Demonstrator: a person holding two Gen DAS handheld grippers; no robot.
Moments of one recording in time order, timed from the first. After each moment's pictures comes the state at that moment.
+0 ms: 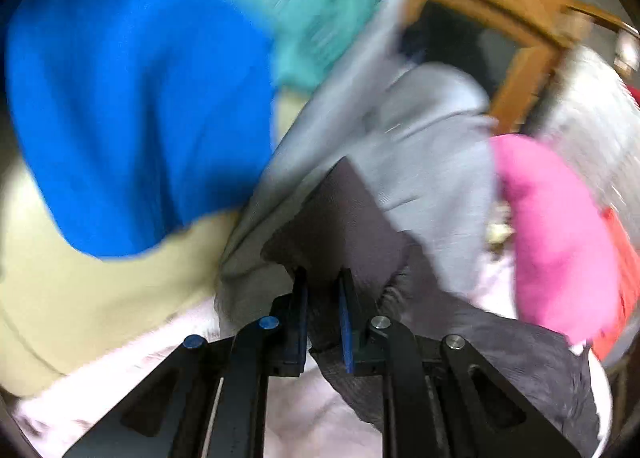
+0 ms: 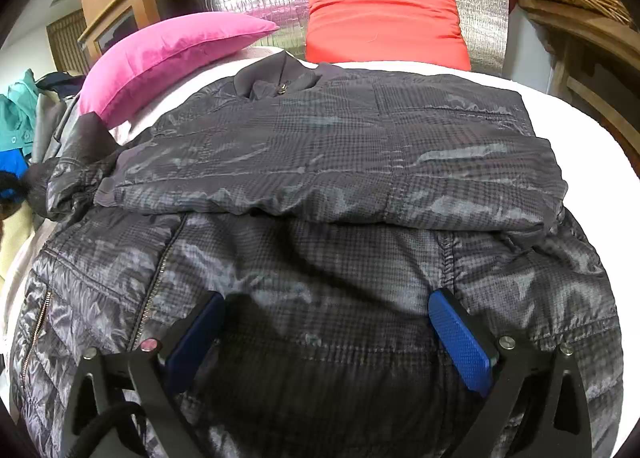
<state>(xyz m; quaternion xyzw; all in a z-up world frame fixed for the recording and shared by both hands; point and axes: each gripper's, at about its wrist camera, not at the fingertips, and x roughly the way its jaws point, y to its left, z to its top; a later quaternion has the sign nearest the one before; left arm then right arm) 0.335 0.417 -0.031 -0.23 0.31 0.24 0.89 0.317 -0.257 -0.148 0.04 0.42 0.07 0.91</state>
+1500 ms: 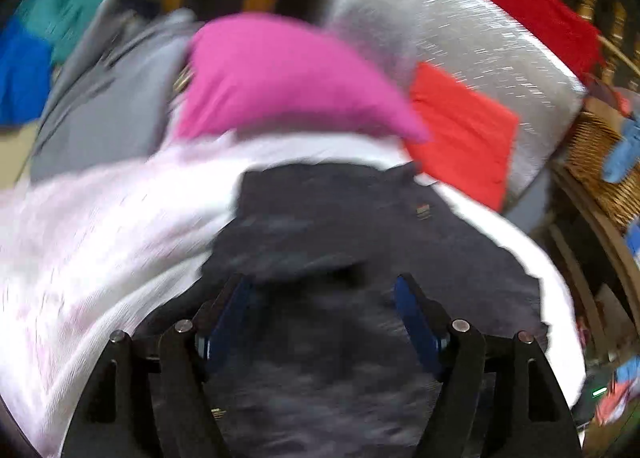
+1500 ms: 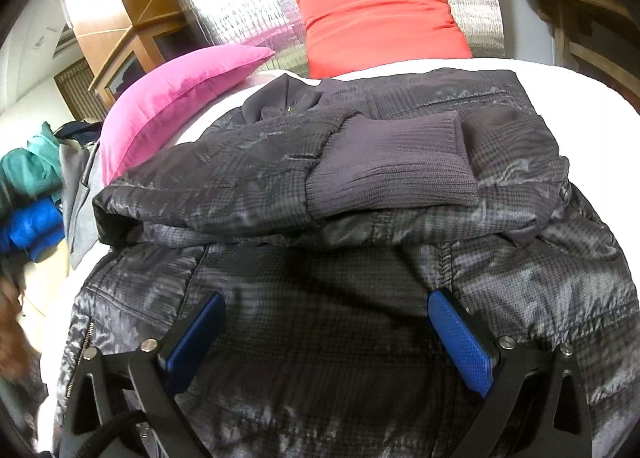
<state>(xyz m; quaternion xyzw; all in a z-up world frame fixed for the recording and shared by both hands) 0.295 0.078 -0.062 -0.18 0.36 0.03 0.92 0.323 -0.281 -0.141 0.15 0.41 0.11 0.89</state>
